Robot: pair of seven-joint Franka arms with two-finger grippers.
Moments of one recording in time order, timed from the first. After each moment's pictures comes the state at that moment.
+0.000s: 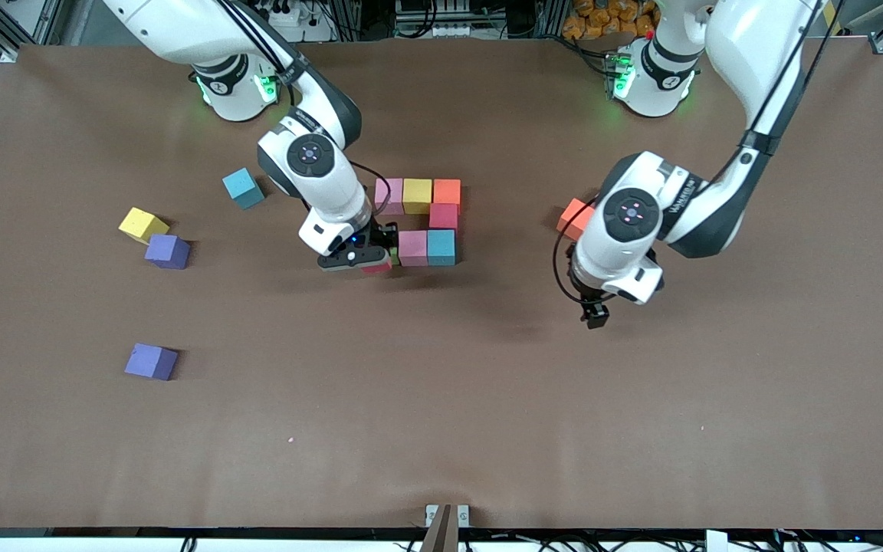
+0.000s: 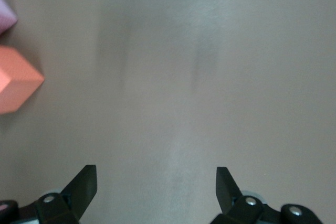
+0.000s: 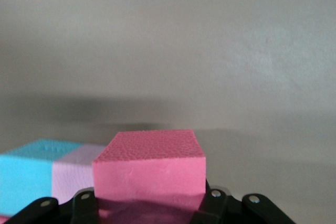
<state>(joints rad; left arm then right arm) -0.04 0.46 -0.44 -1.81 0.29 2.20 -2.31 0.13 0.44 0.52 -2.04 -0.28 2.52 0.75</state>
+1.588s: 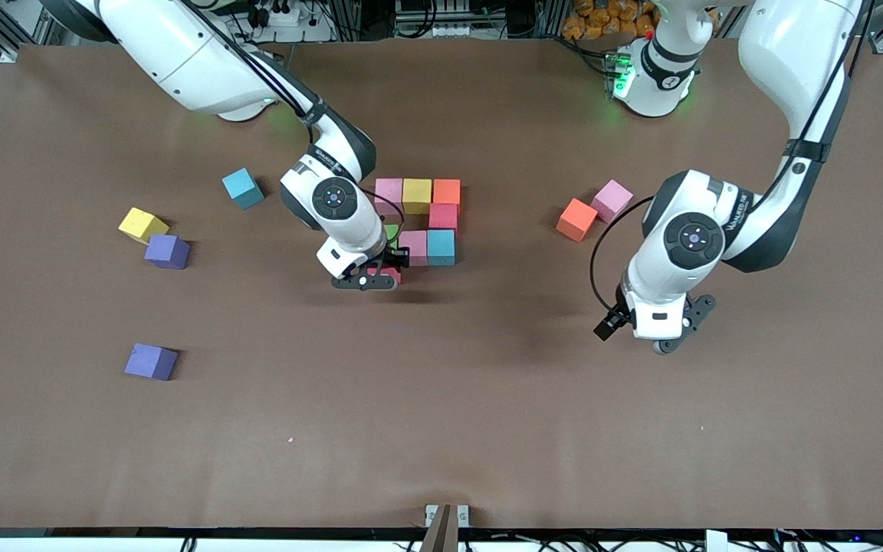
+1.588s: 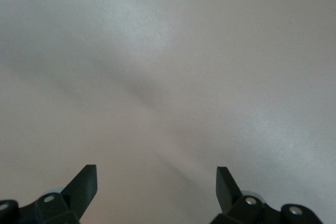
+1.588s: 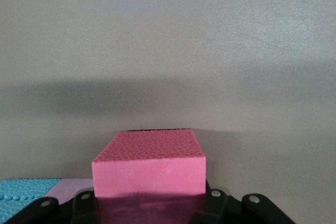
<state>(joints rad) 0.04 0.46 -0.40 -1.76 0.29 2.15 -1.17 0.20 0.62 0.47 -1.94 -0.30 2.50 0.88</state>
